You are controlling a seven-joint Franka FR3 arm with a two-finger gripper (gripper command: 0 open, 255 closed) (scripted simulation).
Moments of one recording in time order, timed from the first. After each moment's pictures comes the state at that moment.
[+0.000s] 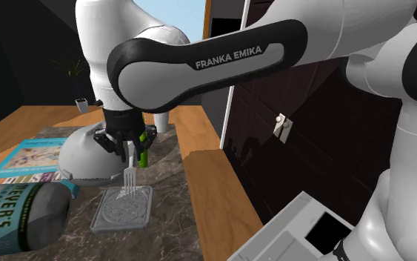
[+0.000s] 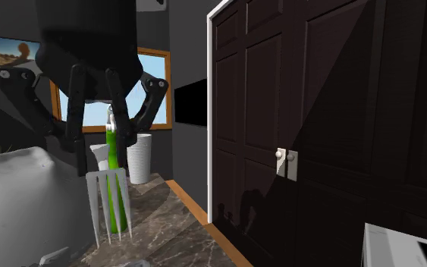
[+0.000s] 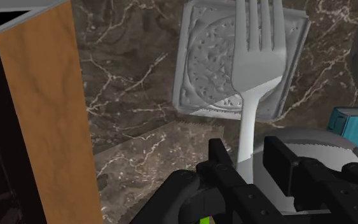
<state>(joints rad) 0.32 0.32 0.50 -1.60 -0.31 1.92 1.26</state>
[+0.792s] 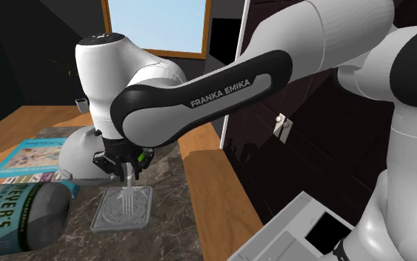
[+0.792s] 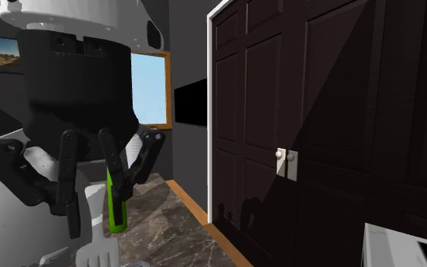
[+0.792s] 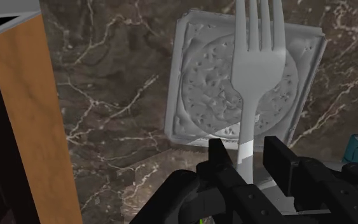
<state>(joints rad) 0.34 0.37 0.49 -1.68 -0.35 2.03 1.32</state>
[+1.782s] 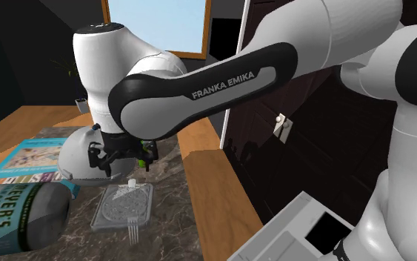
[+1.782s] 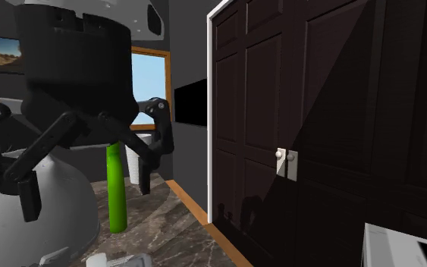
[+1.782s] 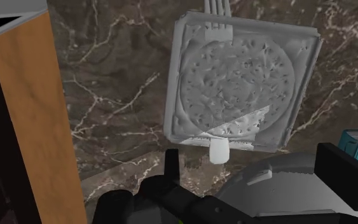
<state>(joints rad) 0.34 0.35 0.50 -1.66 -0.33 2.00 1.31</state>
